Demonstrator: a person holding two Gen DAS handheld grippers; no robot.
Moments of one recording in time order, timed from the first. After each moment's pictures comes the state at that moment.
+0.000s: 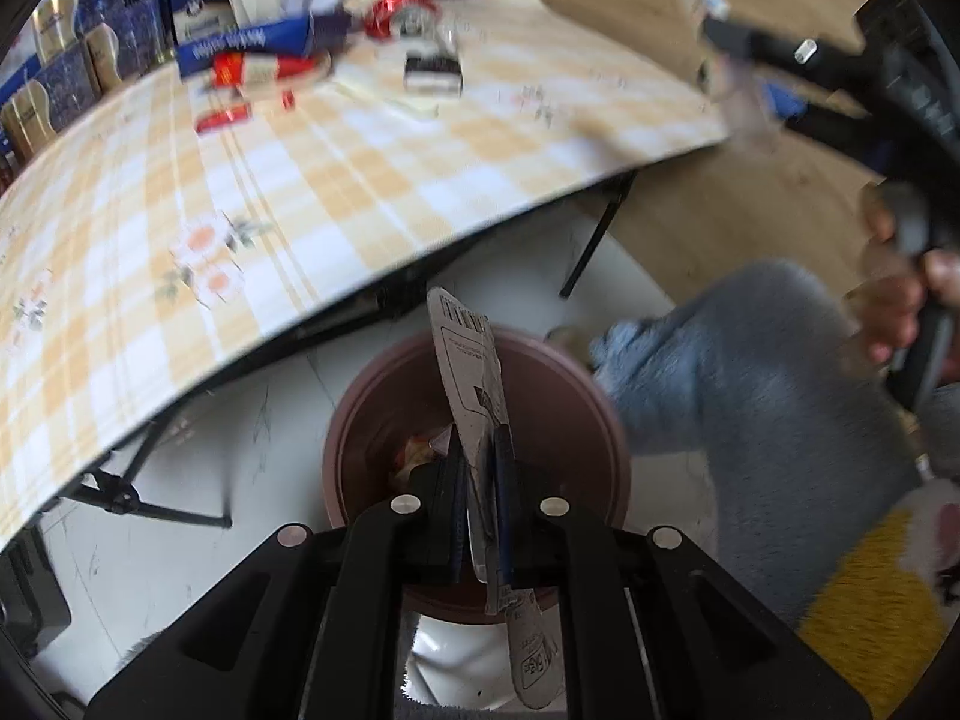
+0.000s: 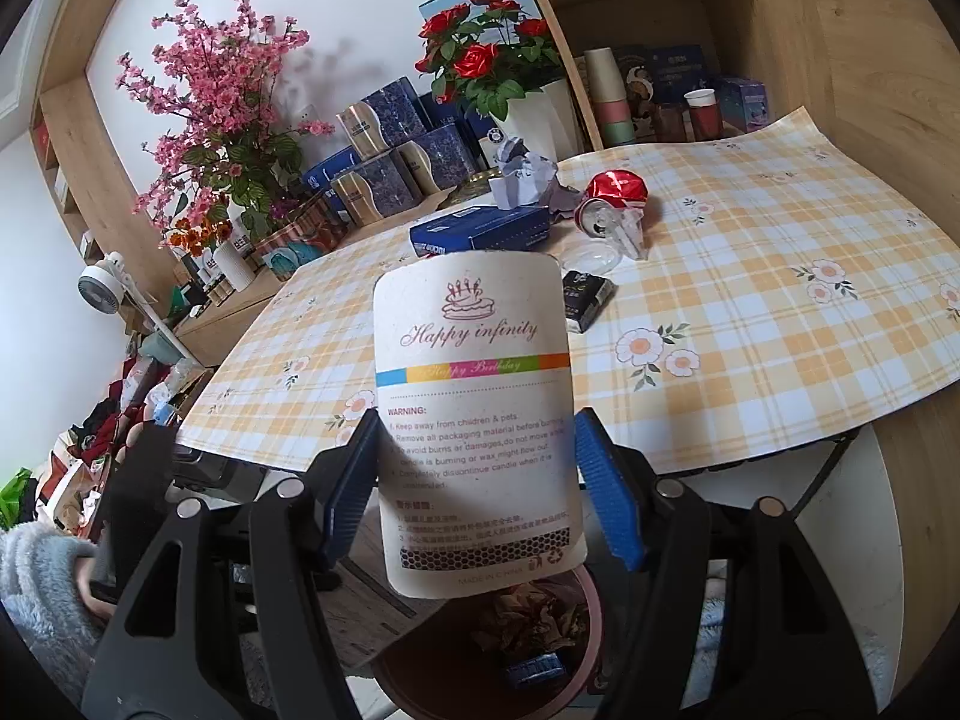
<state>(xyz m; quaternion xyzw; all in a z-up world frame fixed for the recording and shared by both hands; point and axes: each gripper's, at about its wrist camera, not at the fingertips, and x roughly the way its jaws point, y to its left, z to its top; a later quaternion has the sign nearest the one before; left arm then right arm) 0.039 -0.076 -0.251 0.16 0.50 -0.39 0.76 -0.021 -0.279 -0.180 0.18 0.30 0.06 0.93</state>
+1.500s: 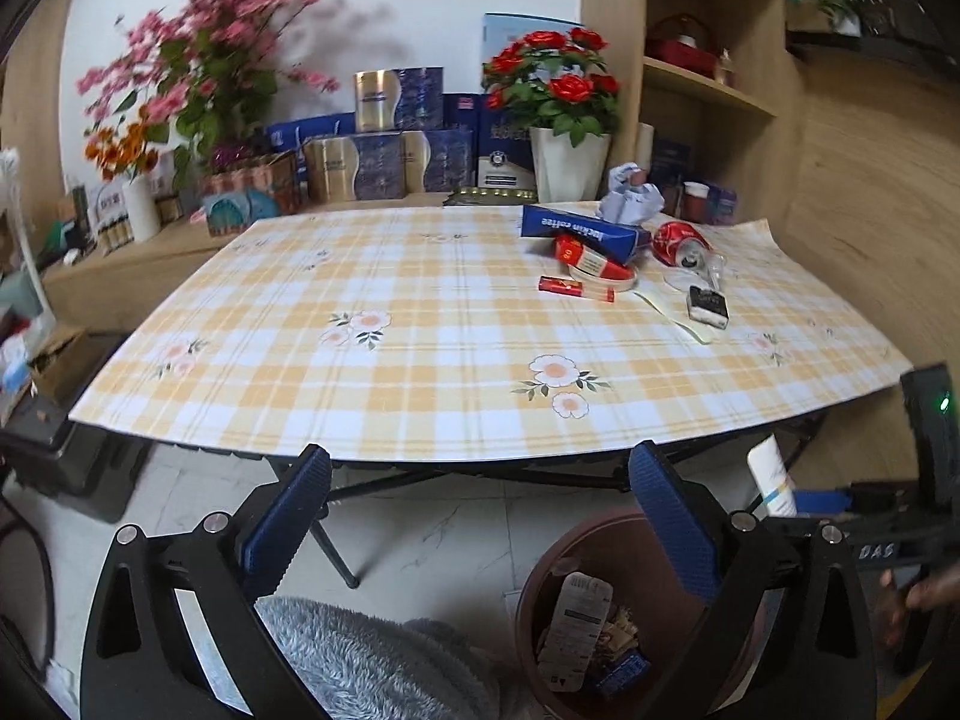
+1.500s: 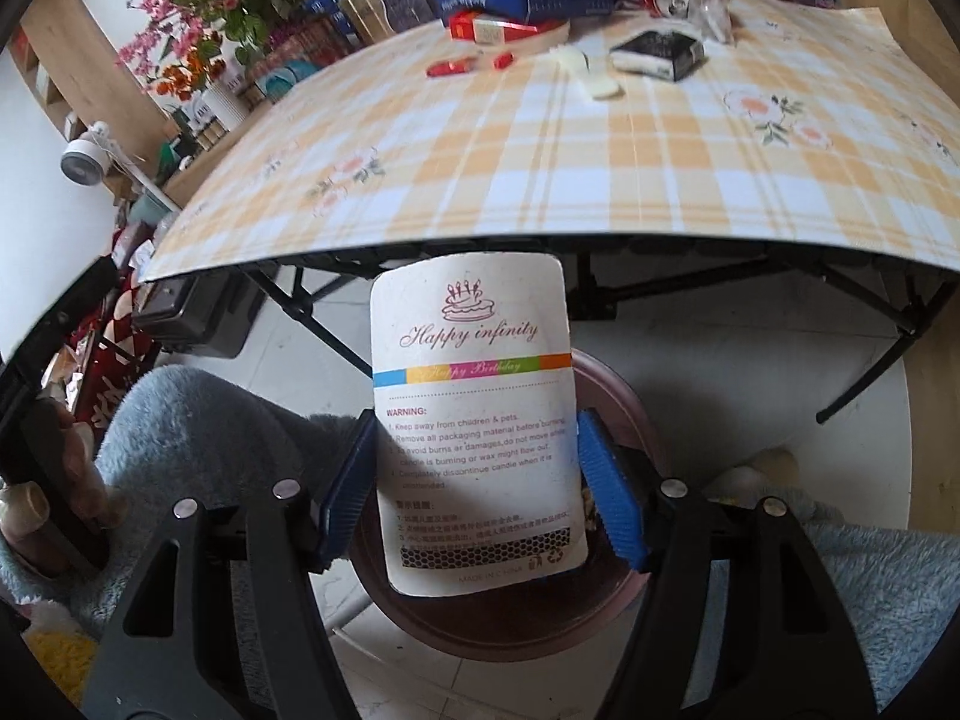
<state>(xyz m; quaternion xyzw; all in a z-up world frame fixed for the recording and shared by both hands) 0.015 0.048 -0.193 0.02 0.29 -0.13 0.95 0.002 -0.203 -0.289 0.13 0.47 0.10 0.87</state>
